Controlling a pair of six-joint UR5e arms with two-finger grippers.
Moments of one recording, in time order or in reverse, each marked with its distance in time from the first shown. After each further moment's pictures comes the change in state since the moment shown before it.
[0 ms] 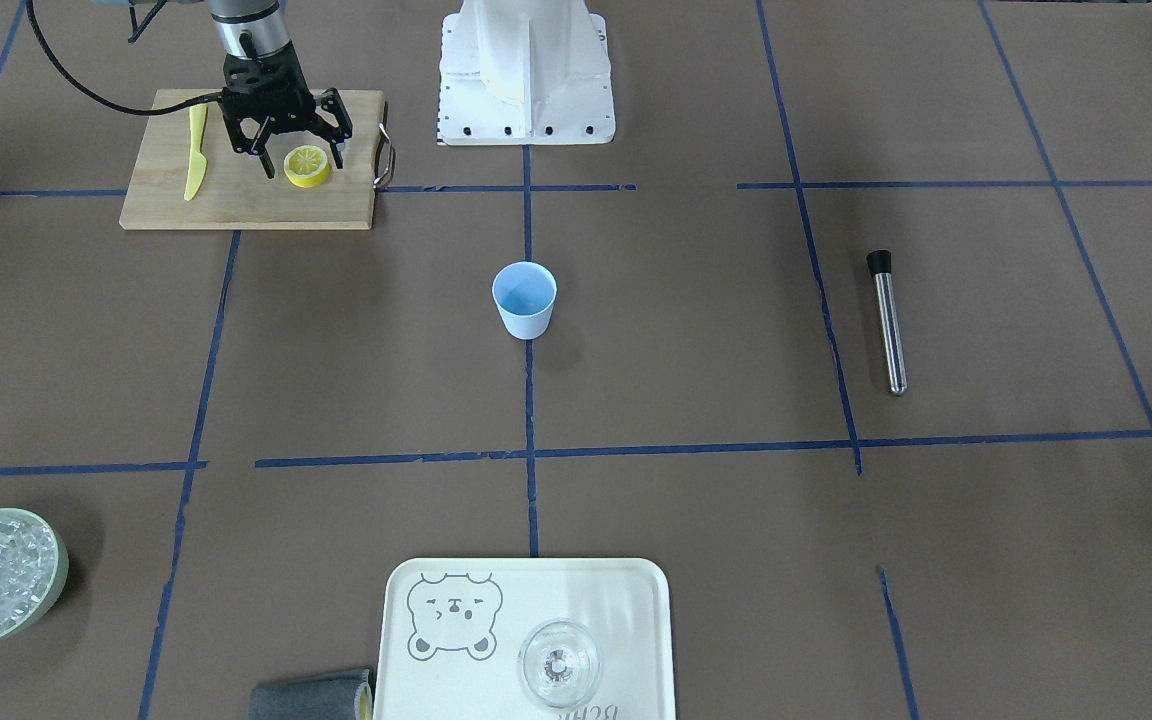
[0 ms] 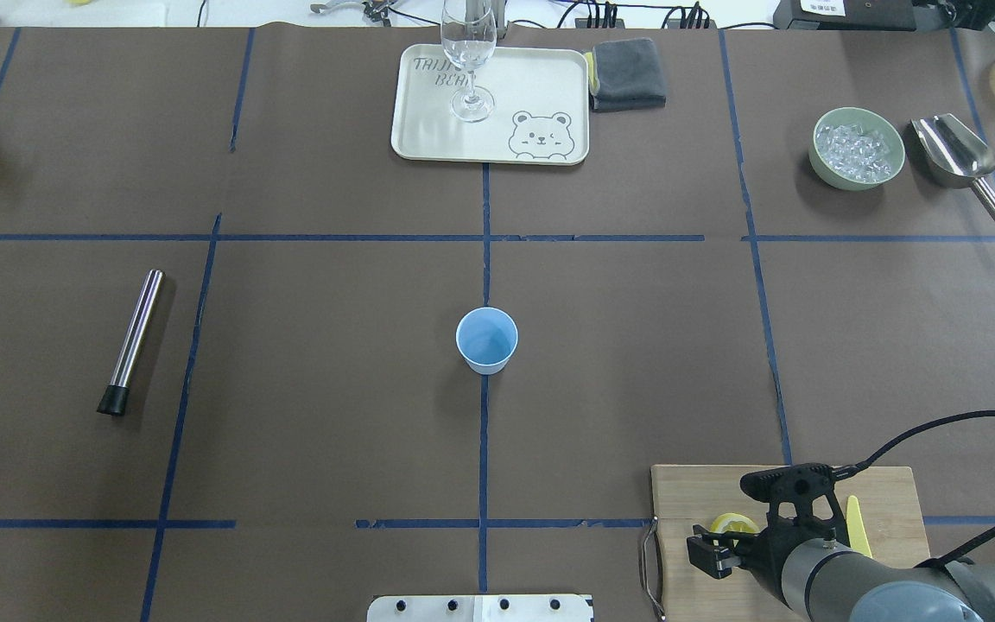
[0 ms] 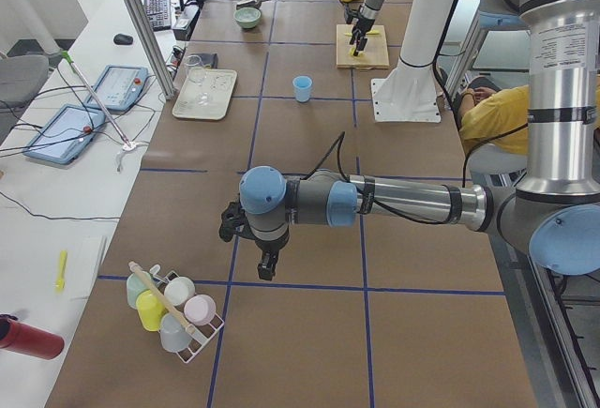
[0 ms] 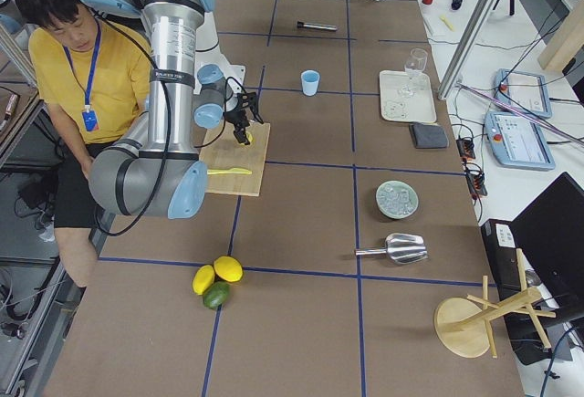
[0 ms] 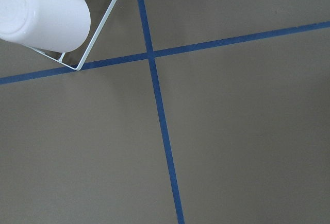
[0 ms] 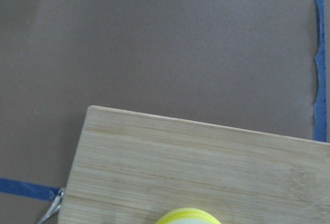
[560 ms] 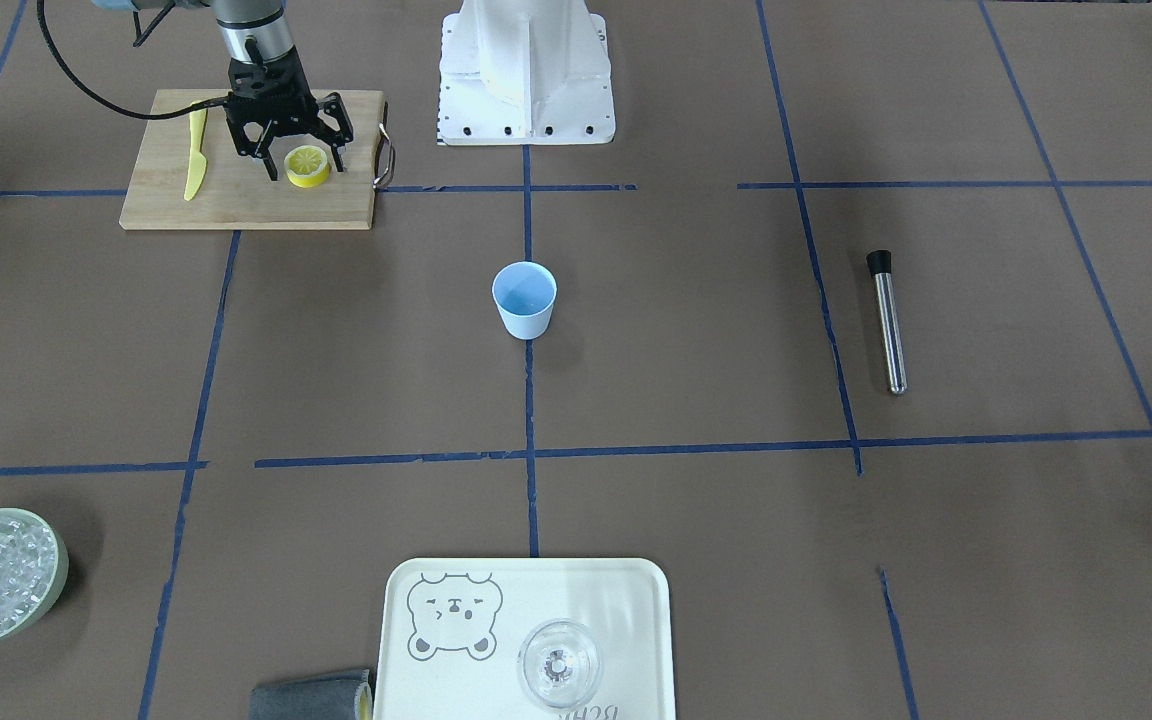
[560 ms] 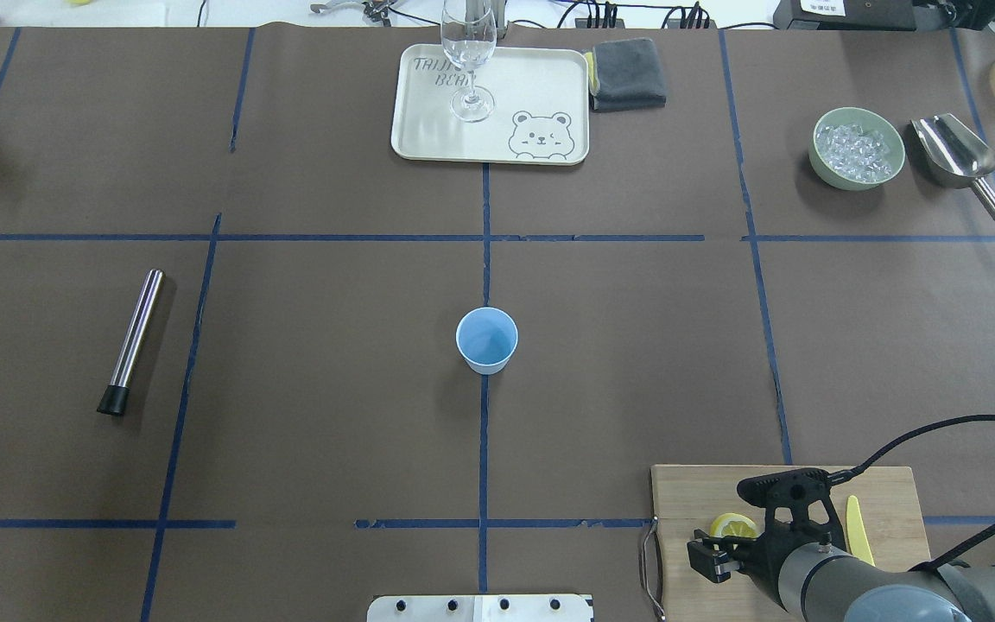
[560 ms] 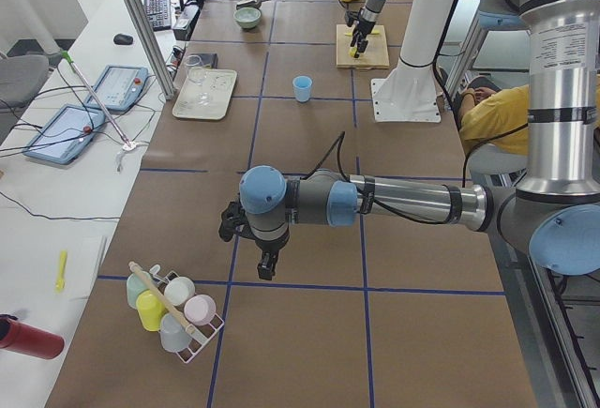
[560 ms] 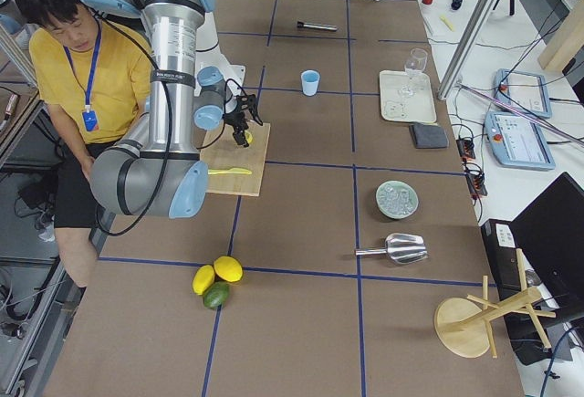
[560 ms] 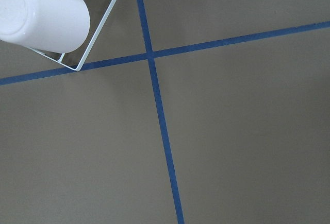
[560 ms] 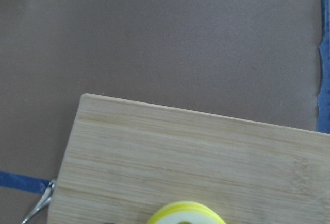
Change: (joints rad) left arm -0.001 0.000 -0.002 0.000 0.000 0.001; right arm -0.008 0.001 -0.013 -0.002 0.002 -0.001
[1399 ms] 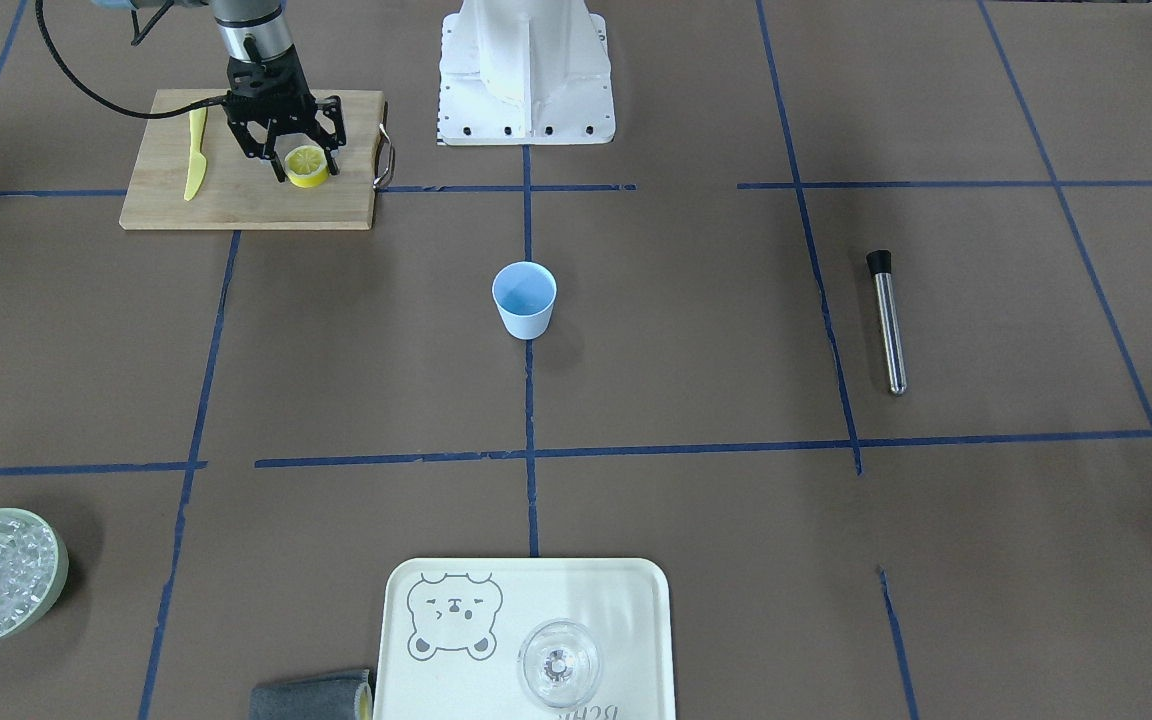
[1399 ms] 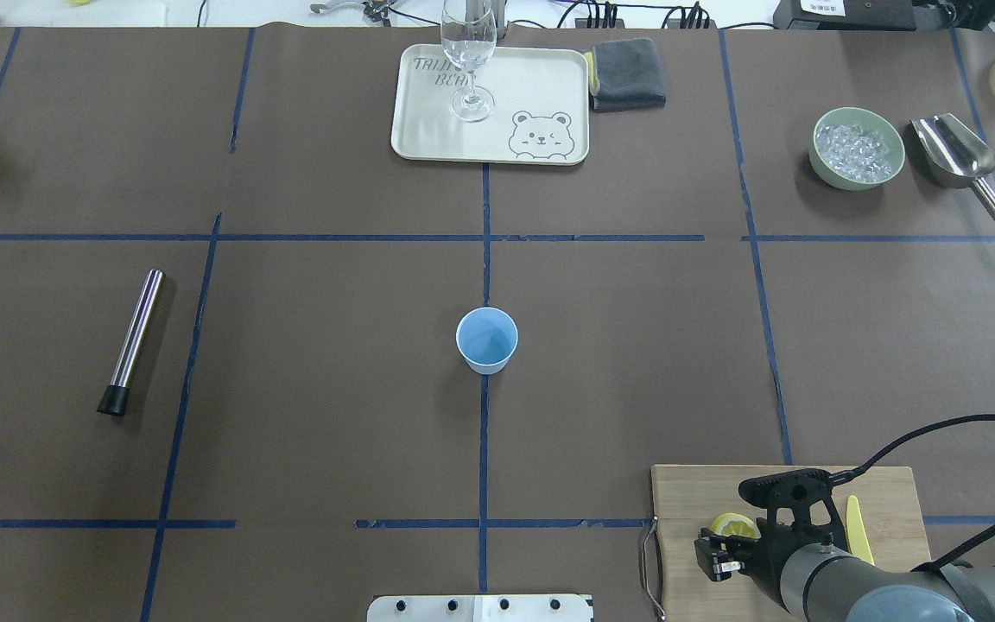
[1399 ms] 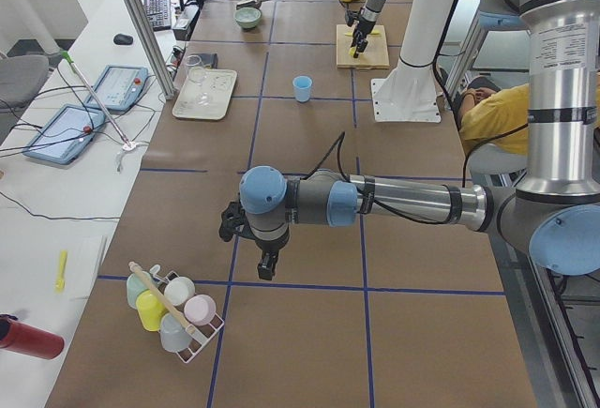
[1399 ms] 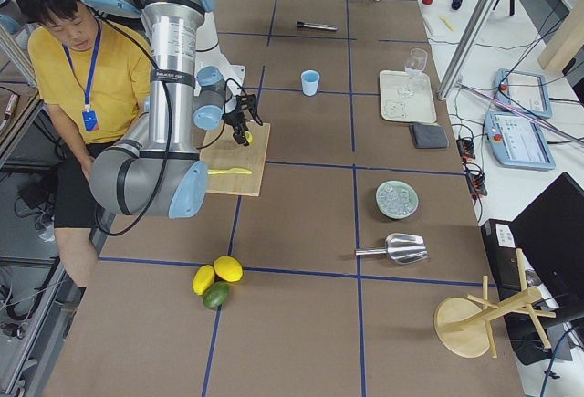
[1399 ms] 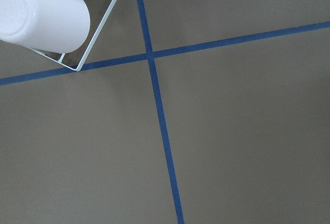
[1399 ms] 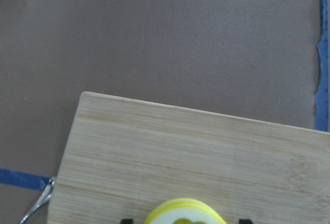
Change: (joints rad) left arm 0.000 0.000 0.000 0.000 0.000 -0.001; right arm 0.000 -0.004 0.005 0.000 0.003 0.000
